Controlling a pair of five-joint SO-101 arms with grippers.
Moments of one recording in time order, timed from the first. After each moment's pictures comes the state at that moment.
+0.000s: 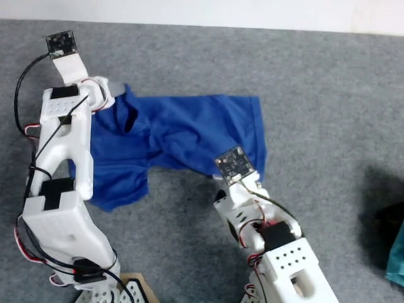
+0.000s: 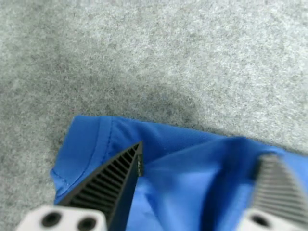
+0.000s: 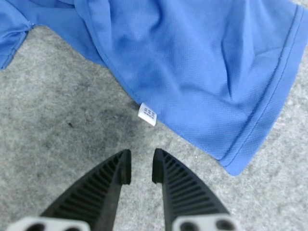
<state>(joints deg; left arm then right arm) -17.1 20.7 -1.5 43.2 9.8 -27.6 -66.4 80.1 41.5 12.2</state>
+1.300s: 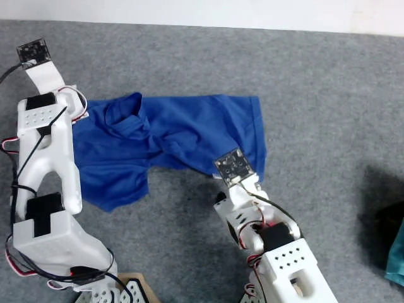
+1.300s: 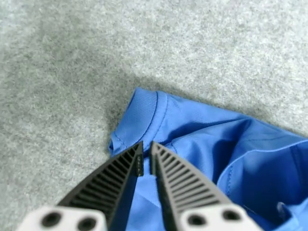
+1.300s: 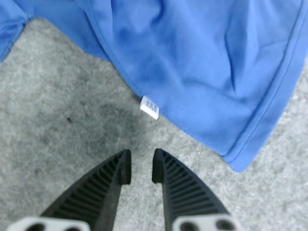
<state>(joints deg) -23.2 10.4 6.6 47.7 9.9 -27.6 -66.4 82.3 39.8 12.2</state>
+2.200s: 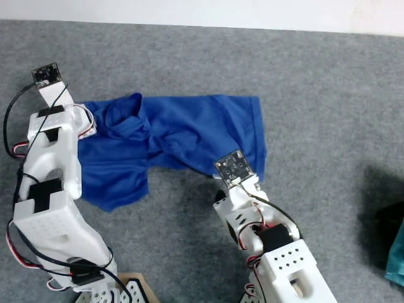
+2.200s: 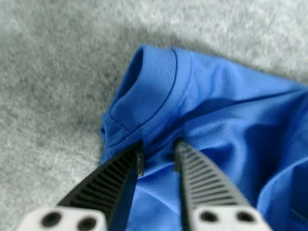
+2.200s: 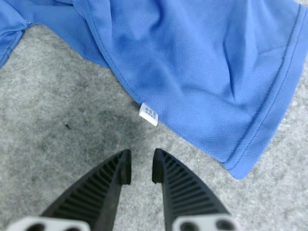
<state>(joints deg) -24.0 21.1 9.6 43.8 9.9 -27.6 -66.4 84.0 36.3 12.2</state>
